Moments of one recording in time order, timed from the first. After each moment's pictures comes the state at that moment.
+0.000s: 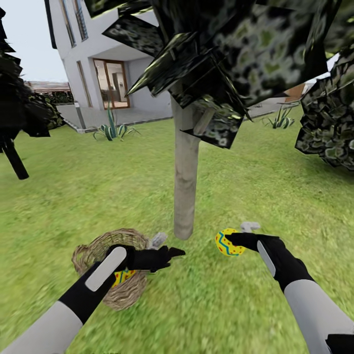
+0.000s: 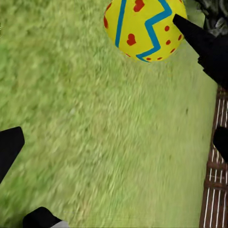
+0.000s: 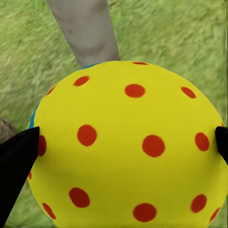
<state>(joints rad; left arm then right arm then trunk) -0.64 0.12 -0.52 -1.12 1.44 0.85 0.17 -0.77 -0.15 0.02 -0.76 -0.11 0.54 0.28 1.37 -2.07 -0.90</state>
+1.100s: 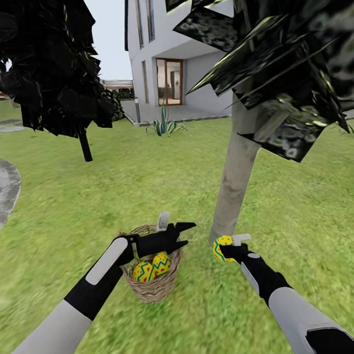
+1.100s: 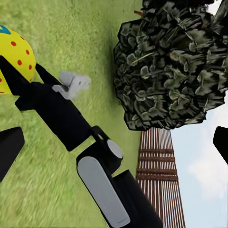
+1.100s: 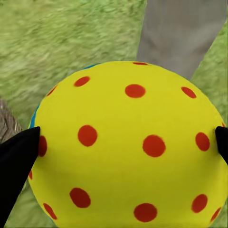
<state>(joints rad) -0.64 0.04 -0.46 -1.25 1.69 0.74 0.16 -0.77 -0.06 0.12 -0.47 -0.06 0.11 0.08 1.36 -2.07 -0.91</state>
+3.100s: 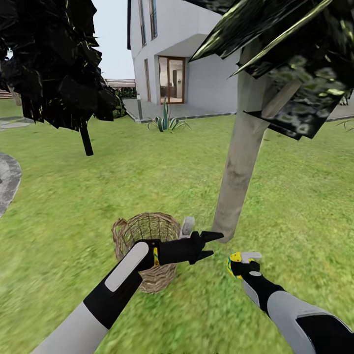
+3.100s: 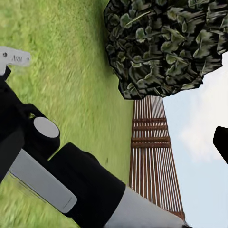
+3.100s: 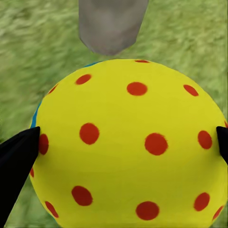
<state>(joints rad) -0.64 -0.05 -0.59 -1.27 1.69 0.75 0.16 -0.83 -0.05 0.11 -0.10 -0.07 -0.10 -0.14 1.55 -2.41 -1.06</state>
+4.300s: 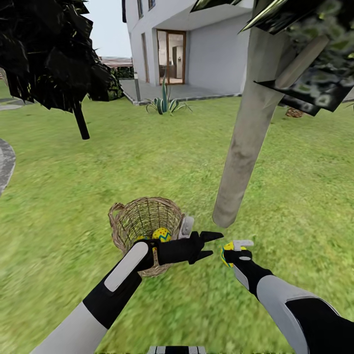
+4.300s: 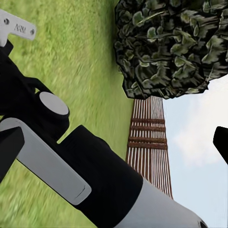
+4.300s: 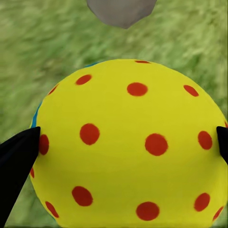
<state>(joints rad) -0.64 -0.05 -0.59 -1.27 1.69 0.75 0.16 -0.92 0.00 0.11 -0.10 -0.06 -0.01 -0.20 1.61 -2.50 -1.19</state>
